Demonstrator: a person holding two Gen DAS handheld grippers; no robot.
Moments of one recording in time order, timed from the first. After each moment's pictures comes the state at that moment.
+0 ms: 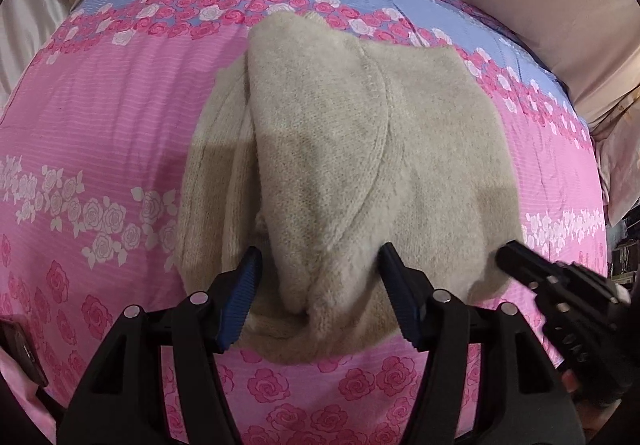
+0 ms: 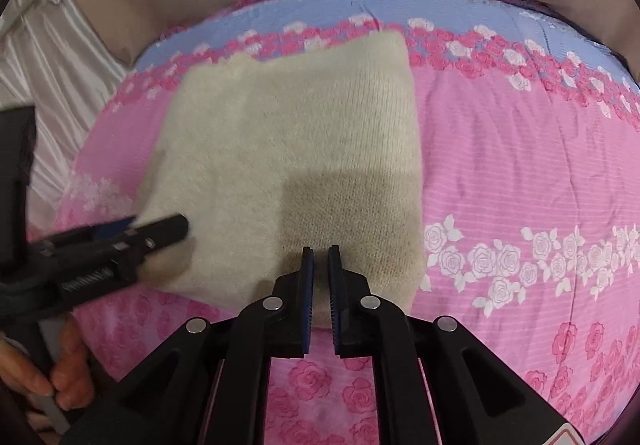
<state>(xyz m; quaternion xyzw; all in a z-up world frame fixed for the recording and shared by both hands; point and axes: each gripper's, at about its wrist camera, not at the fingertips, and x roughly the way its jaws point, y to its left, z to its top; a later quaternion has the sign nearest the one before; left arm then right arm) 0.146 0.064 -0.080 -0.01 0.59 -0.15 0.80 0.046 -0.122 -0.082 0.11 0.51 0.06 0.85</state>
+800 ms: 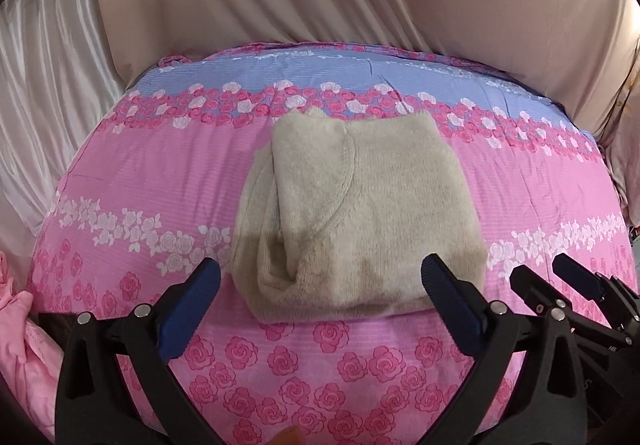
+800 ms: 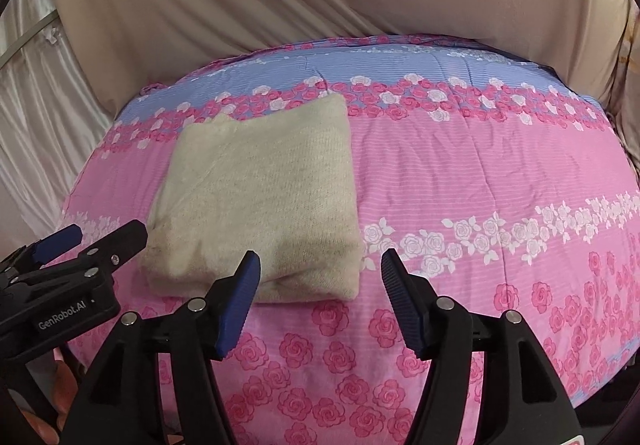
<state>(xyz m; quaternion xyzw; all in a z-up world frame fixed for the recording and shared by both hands) 0.078 0.047 0.000 0.05 0.47 -0.10 0.88 -0.027 -0.127 -0.034 0.11 0.43 -0.04 0.89</state>
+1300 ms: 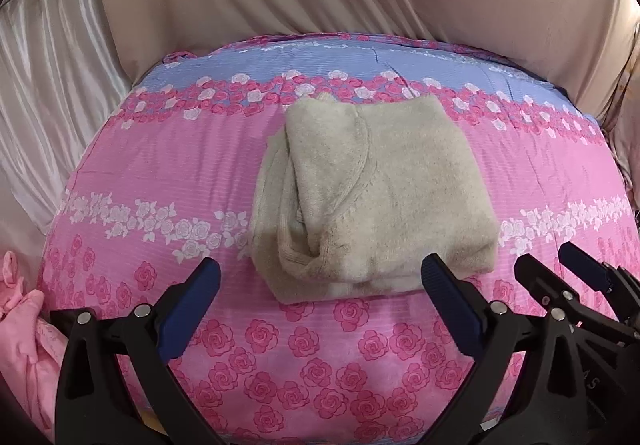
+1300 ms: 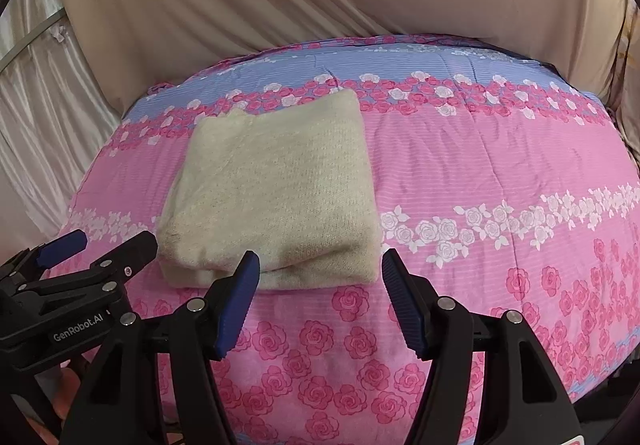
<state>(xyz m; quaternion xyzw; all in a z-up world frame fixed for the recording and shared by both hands) 0.066 0.058 -0.002 0.07 0.48 -0.10 0.87 -0.040 -0.106 -0.034 0.12 0.43 -0.04 0.90</state>
